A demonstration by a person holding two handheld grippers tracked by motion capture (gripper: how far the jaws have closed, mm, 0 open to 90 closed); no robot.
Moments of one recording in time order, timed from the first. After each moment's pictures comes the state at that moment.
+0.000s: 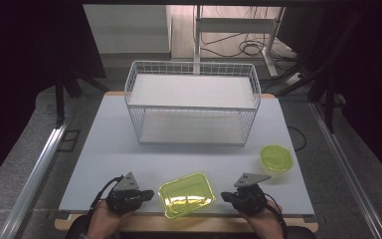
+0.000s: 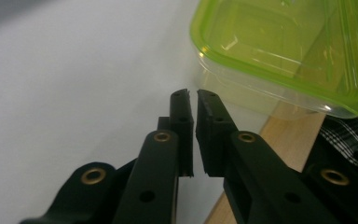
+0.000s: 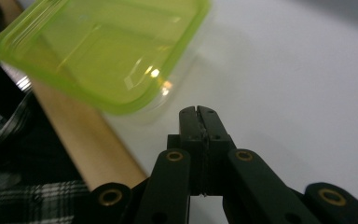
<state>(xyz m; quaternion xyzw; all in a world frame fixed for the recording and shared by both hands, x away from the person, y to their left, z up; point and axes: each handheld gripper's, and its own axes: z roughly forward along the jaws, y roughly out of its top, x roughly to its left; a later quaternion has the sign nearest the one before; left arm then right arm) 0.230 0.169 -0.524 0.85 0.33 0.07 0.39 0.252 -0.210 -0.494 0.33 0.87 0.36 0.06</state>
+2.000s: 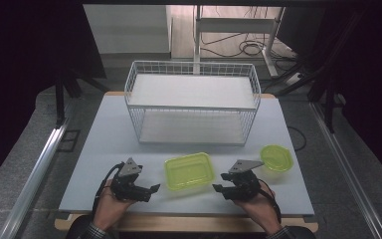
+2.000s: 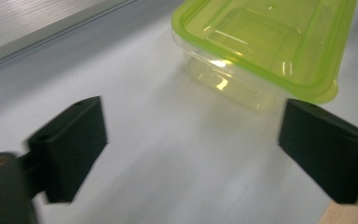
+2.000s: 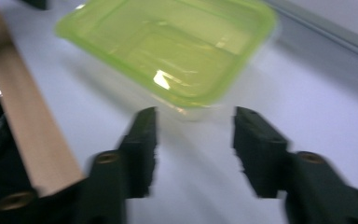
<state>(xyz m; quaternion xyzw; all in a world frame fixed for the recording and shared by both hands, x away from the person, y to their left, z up) 0.259 0.171 -0.516 0.82 0.39 0.14 0.40 0.291 -0.200 -0.487 0.31 0.87 0.38 0.09</state>
